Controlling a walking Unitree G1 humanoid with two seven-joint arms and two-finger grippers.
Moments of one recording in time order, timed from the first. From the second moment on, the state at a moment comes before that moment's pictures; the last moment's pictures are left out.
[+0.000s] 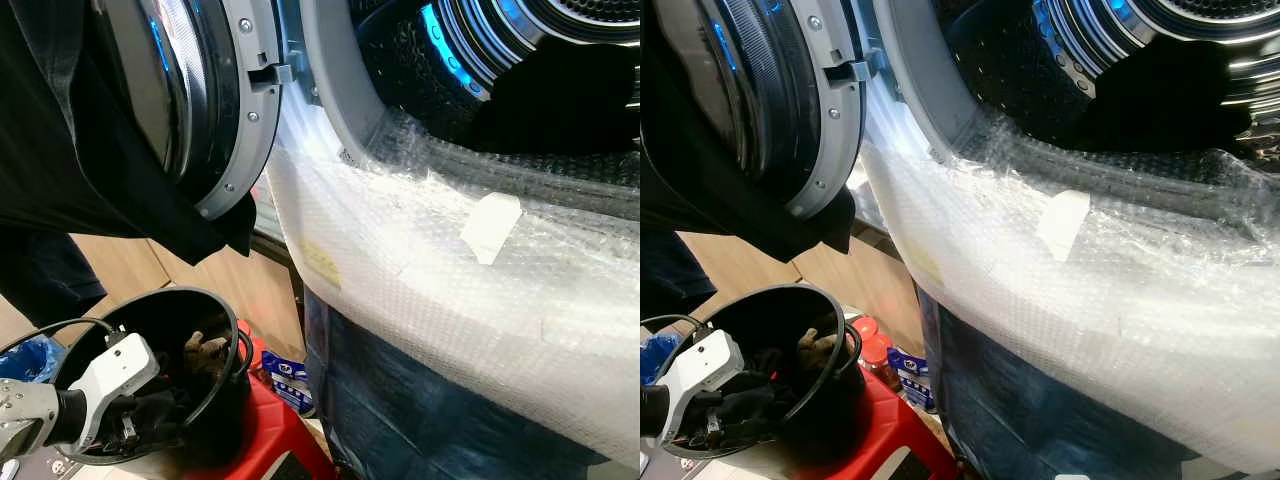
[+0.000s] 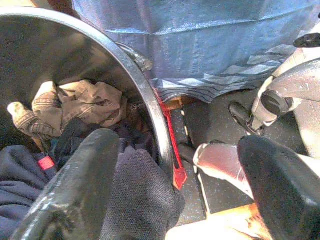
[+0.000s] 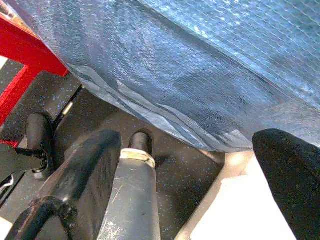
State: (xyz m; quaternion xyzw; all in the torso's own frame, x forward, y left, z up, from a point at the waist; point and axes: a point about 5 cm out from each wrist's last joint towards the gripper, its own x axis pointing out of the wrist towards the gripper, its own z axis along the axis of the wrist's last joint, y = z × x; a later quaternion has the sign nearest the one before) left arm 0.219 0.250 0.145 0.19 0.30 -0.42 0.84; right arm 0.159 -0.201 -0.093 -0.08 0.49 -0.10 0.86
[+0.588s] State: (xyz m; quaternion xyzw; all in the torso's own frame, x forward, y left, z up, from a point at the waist) left arm 0.222 0.280 0.126 0.33 0.39 -0.36 0.78; right arm 0.162 -0.191 -0.093 -0.07 0.49 -0.08 0.87
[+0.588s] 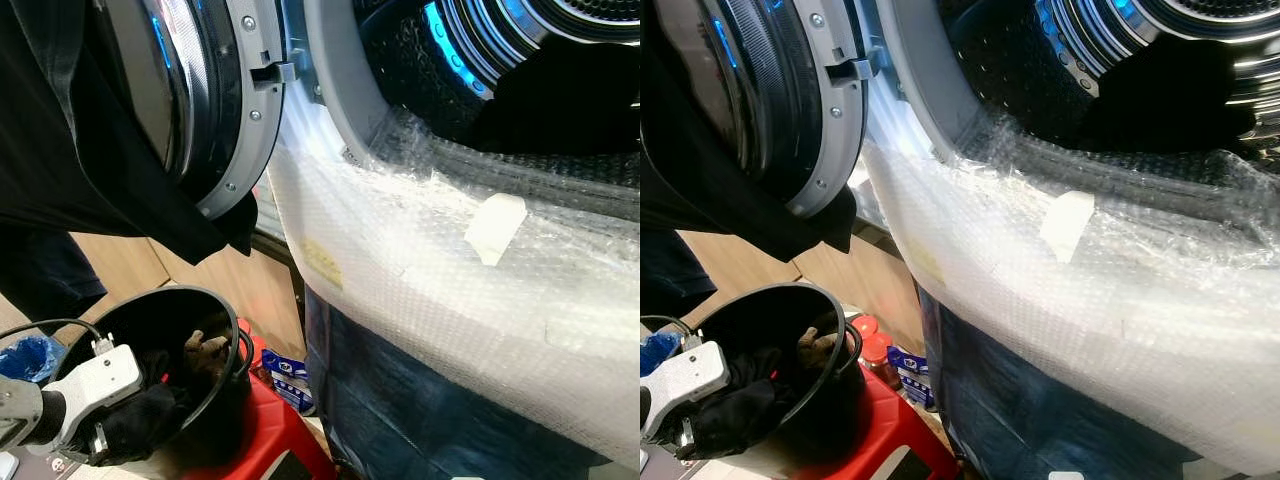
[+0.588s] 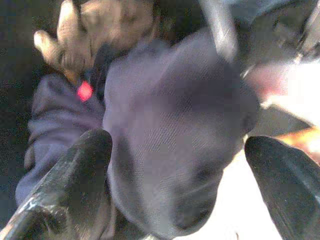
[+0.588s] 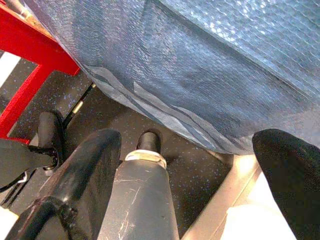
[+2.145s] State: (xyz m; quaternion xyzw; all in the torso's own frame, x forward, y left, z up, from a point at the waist) left arm 0.246 0.264 0.106 0.32 0.34 -0.37 0.81; right arm 0.160 -0.187 -0.095 -0.09 0.49 -0.05 0.86
